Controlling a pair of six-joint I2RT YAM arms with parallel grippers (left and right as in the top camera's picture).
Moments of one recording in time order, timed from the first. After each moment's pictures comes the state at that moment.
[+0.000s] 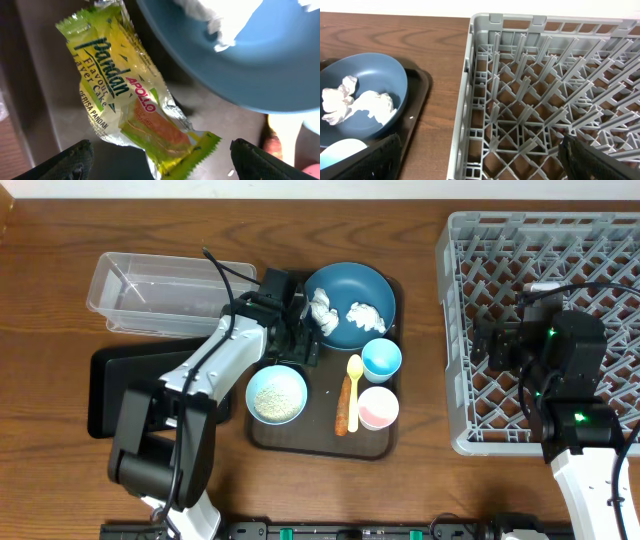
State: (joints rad) left arm -0.33 1.84 1.21 -0.66 0.17 -0.16; right arm 0.00 1.04 0.84 -0.38 -0.06 -0.01
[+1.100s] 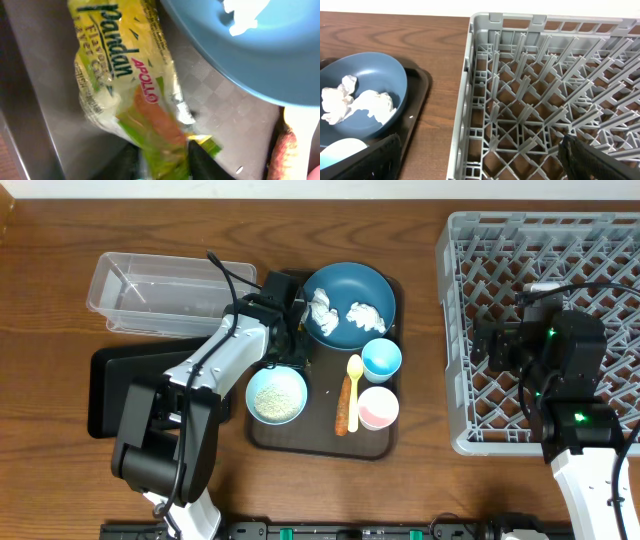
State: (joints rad) left arm -0.33 1.86 1.21 -0.69 0.17 -0.17; right arm 0.00 1.04 0.84 -0.38 -0.06 -0.01
